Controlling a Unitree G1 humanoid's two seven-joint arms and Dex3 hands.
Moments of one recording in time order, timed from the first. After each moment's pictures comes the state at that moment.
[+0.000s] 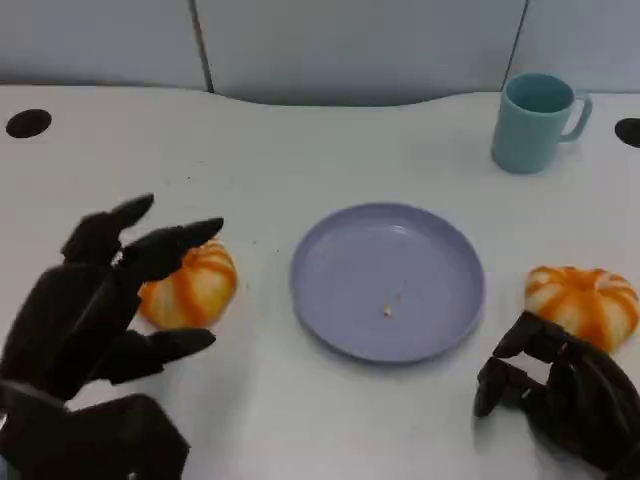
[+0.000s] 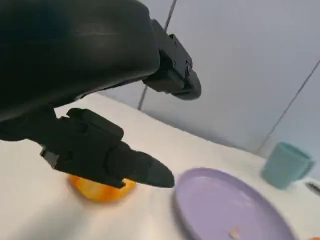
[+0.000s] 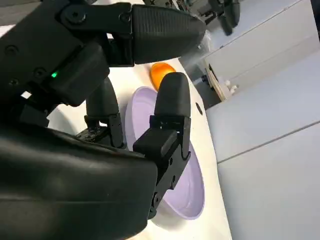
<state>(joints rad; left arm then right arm) 0.00 0.29 0.07 -0.15 0.59 -0.31 -0.11 -0.21 -0.02 -0.22 0.78 0.42 -0.16 0.88</state>
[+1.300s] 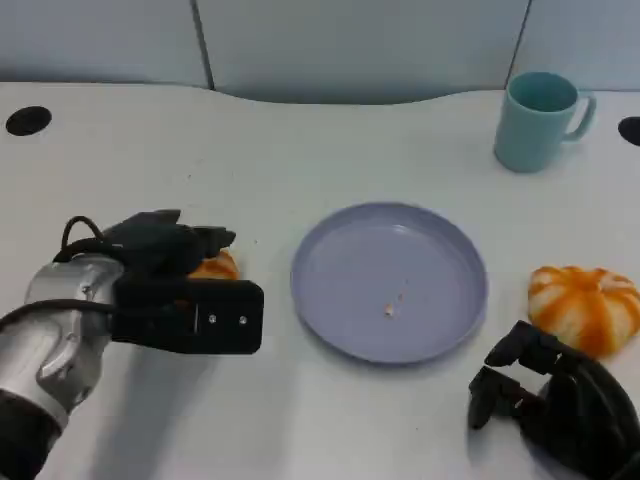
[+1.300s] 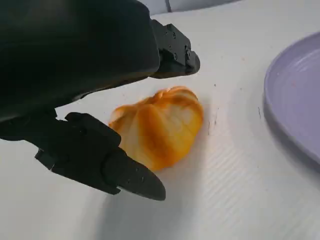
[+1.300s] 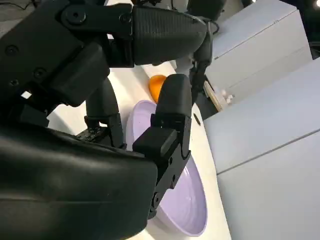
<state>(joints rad) -0.57 0.39 -0.41 0.48 0.75 0.02 -0.39 -0.16 0.00 -0.22 0.71 0.45 -0.13 0.93</state>
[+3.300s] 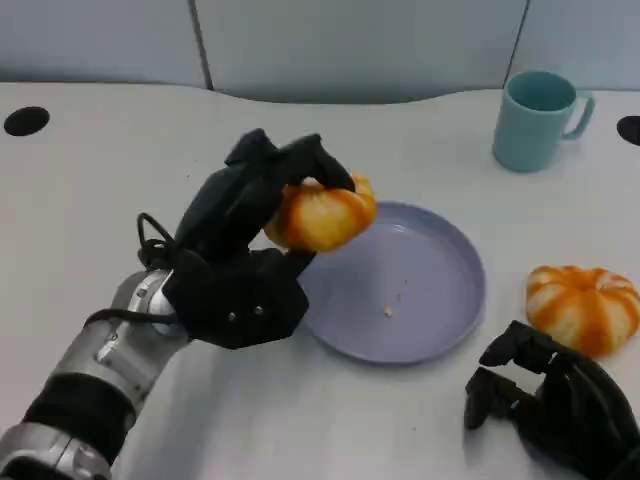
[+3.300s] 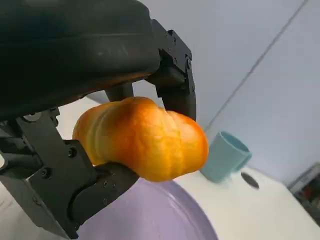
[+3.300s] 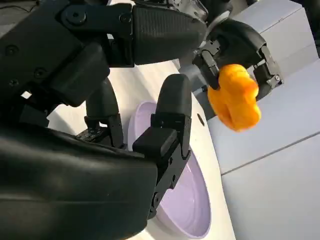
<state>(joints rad) -0.66 0.17 -0.34 0.76 0.38 -0.56 0.09 -0.15 -0.01 -0.20 0.68 0.45 -0.10 0.90</state>
